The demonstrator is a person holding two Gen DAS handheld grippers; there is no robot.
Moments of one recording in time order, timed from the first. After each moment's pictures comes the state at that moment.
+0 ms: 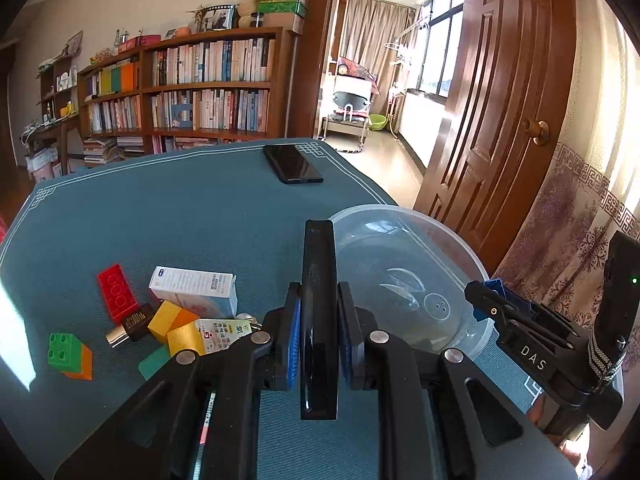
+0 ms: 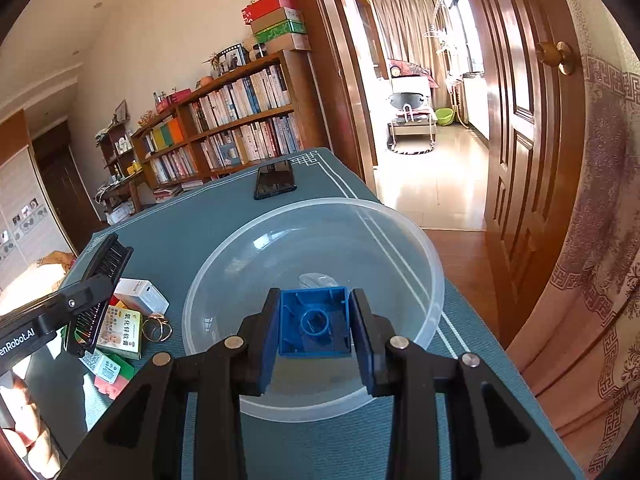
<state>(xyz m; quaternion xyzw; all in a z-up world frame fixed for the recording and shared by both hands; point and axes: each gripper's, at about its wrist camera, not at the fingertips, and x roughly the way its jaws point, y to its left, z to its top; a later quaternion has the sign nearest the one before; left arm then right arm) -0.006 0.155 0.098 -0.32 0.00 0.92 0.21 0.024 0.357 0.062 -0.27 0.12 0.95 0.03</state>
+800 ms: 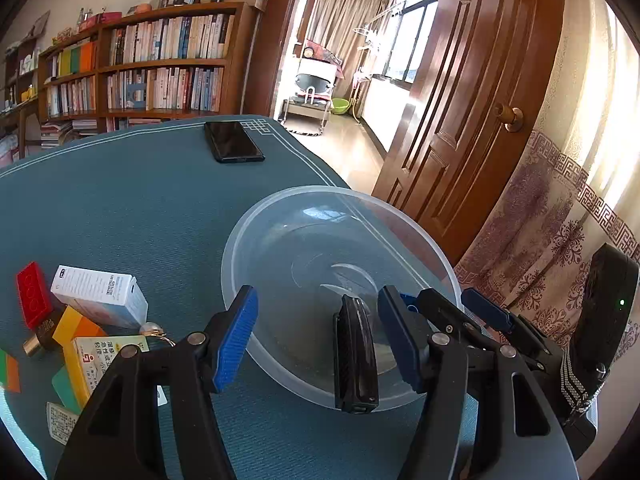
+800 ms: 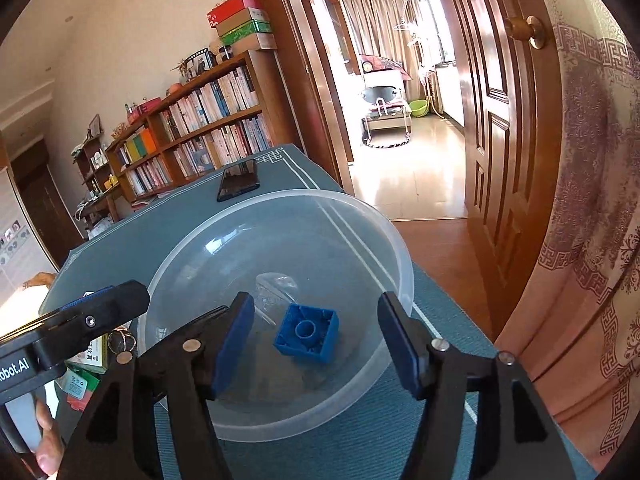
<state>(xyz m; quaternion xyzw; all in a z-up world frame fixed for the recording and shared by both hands) -0.028 0.199 0.073 -0.35 -0.02 0.90 0.27 0.023 0.375 0.042 -0.27 0.14 0.95 0.07</state>
